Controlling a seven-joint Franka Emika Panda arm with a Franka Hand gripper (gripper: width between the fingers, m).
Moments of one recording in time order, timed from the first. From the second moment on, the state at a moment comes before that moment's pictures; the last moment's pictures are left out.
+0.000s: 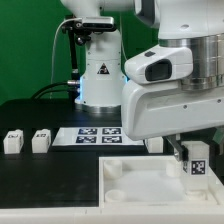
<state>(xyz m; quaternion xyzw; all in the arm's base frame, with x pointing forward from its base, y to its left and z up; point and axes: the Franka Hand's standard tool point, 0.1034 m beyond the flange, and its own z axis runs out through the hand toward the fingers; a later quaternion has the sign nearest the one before) 0.620 0.112 0.086 -1.00 -0.07 0.00 0.06</state>
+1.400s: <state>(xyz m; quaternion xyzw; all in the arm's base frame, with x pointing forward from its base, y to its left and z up) 0.628 0.105 0.083 -0.81 0.58 0.05 0.07</state>
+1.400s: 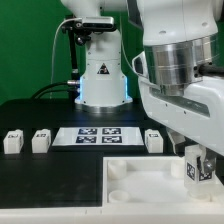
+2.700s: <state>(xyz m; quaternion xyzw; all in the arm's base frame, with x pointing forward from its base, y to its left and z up) 0.634 0.111 0.085 -0.99 0.08 -0.01 0.07</state>
